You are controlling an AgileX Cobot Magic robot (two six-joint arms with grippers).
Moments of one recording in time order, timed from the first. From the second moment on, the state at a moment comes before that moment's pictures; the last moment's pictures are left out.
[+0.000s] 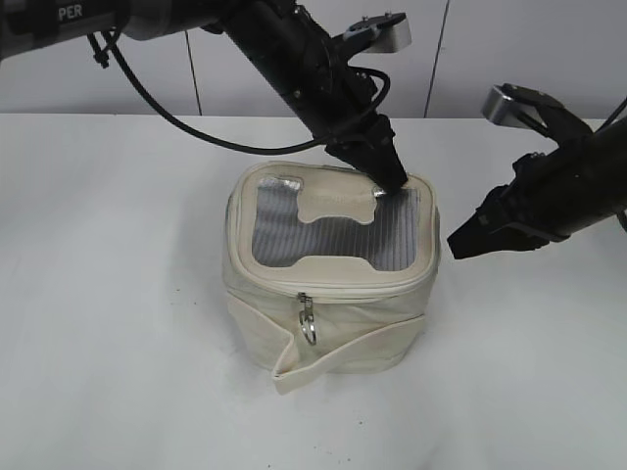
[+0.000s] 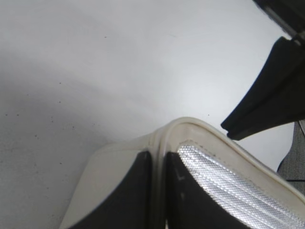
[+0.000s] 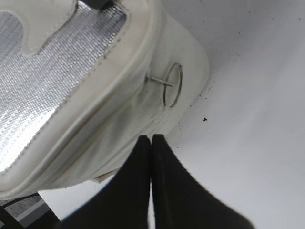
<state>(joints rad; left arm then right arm) -0.61 2.31 -2.09 -0.67 1.21 0.71 0.15 1.67 -0.90 0.88 0.71 -0.98</state>
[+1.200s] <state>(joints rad) -0.61 2.31 -2.09 -0.67 1.21 0.71 0.15 1.86 -0.96 1.11 0.60 -1.28</state>
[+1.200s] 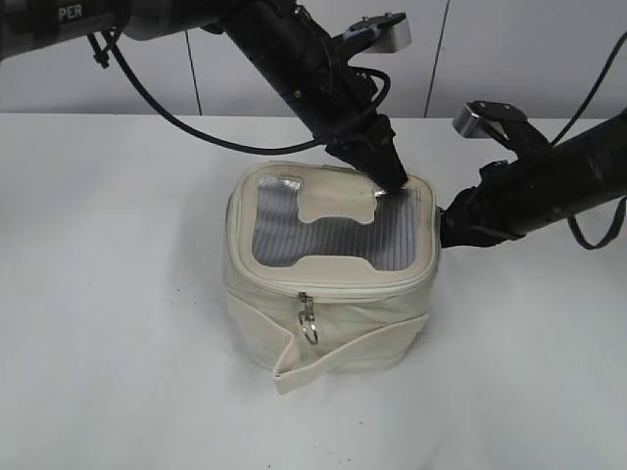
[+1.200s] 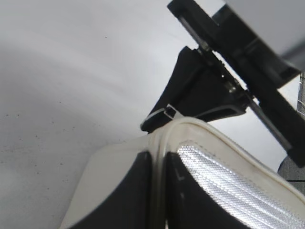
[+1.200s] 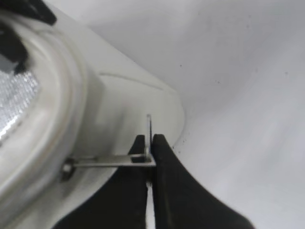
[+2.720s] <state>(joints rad) -0.62 2.31 -2.09 -0.68 1.22 0.71 0.15 1.57 -0.88 0.68 0.92 -0.72</state>
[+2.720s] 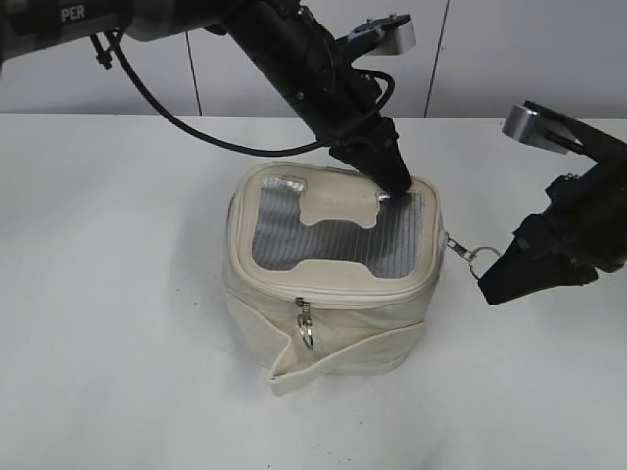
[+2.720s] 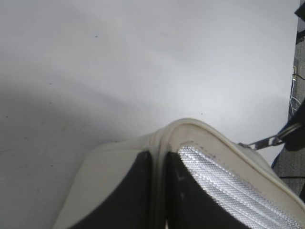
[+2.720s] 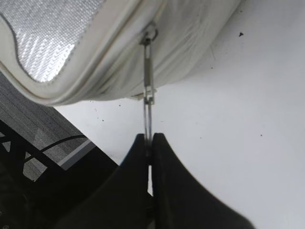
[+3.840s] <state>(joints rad) -0.62 2.31 -2.09 -0.68 1.23 0.64 0.72 1.60 -0.96 0.78 0.71 -0.55</state>
